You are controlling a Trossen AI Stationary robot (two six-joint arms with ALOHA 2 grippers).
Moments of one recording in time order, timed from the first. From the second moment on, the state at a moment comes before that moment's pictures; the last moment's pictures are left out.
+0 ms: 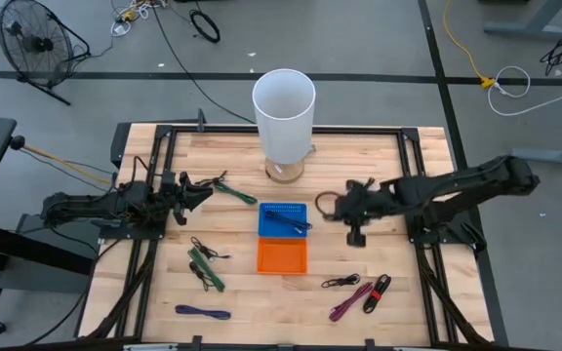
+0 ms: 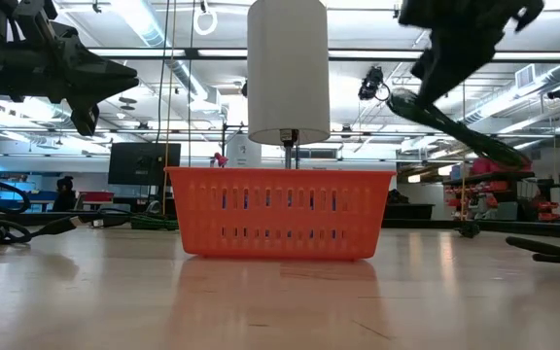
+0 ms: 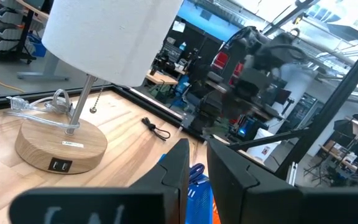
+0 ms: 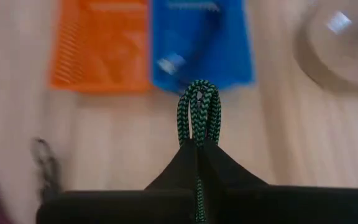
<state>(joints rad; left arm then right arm) 0.00 0.01 0.01 0.11 -0.24 -0.49 0.17 1.24 0.94 -0.65 0.11 0.15</state>
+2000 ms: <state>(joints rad) 0.00 0.01 0.01 0.11 -0.24 -0.49 0.05 1.94 1.56 -0.62 0.03 0.07</state>
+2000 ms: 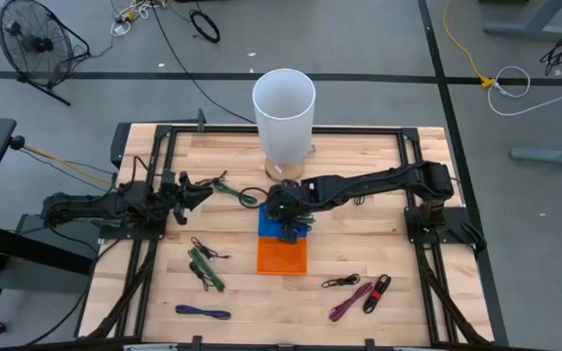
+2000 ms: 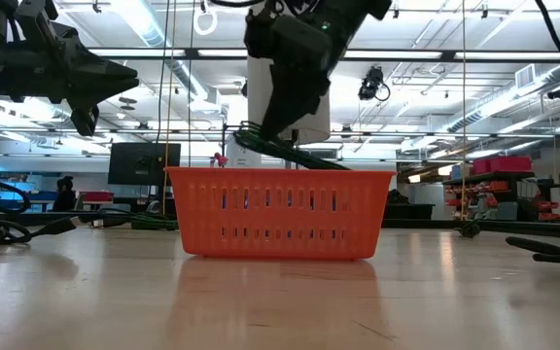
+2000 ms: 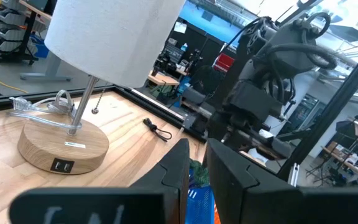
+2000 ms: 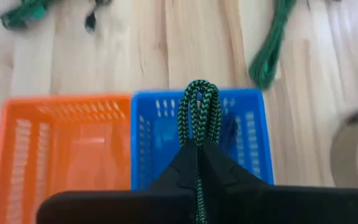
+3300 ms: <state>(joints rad) 0.00 0.01 0.01 0.10 -0.24 -0.49 0.01 1.82 1.53 -1.02 0.35 0.19</state>
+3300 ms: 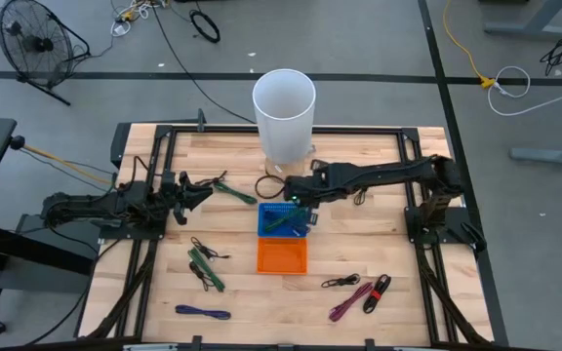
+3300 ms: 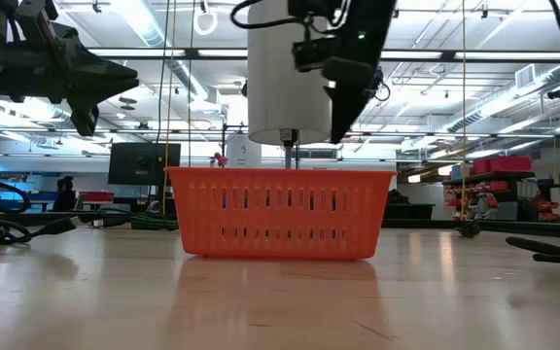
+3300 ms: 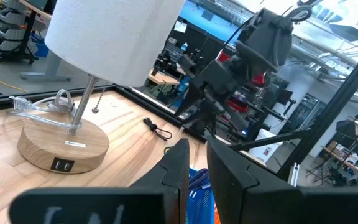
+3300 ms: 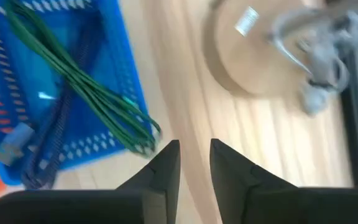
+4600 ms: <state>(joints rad) 0.00 0.01 0.01 0.09 -0.21 -0.55 -0.16 1.11 0.53 -0.63 0.40 0.91</state>
